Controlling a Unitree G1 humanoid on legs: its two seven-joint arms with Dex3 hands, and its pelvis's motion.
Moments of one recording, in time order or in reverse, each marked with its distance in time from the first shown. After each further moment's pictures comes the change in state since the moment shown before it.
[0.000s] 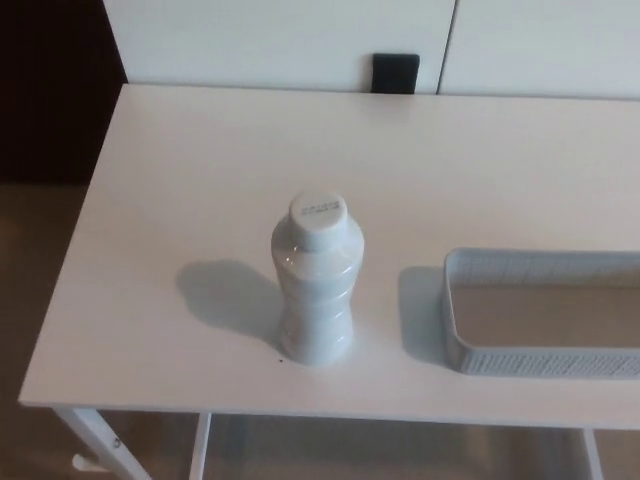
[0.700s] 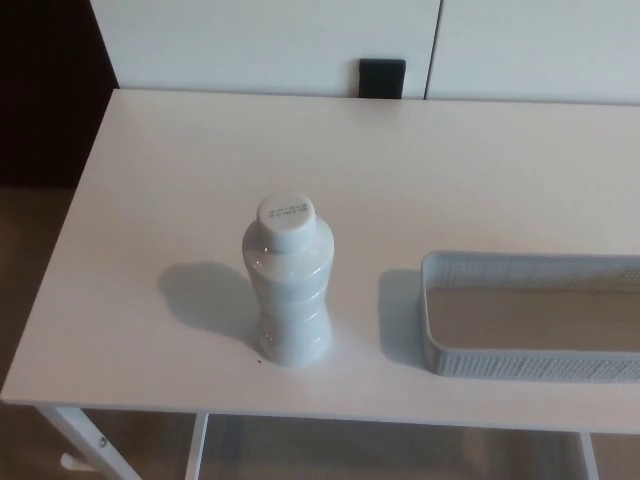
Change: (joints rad) left_arm 0.000 -0.127 0.101 -0.139 0.001 -0.093 0.136; right_arm -0.013 -0.009 0.002 0.008 0.002 0.005 0.001
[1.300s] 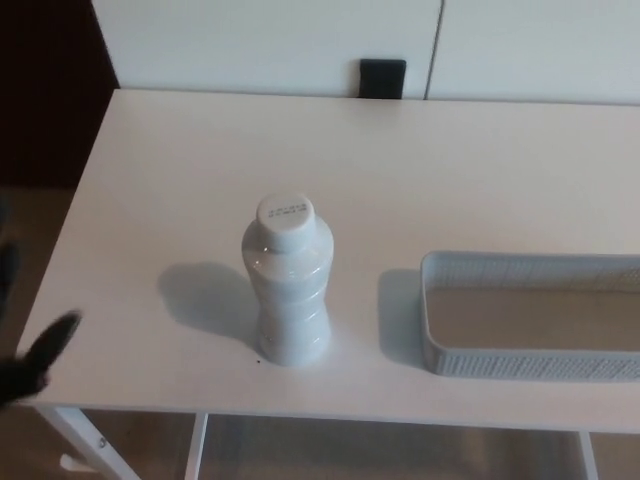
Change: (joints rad) left_arm -0.182 0.085 -0.054 -0.523 0.005 -0.064 -0.014; right_arm -0.033 0.000 0.009 0.018 -0.002 -0.001 0.000
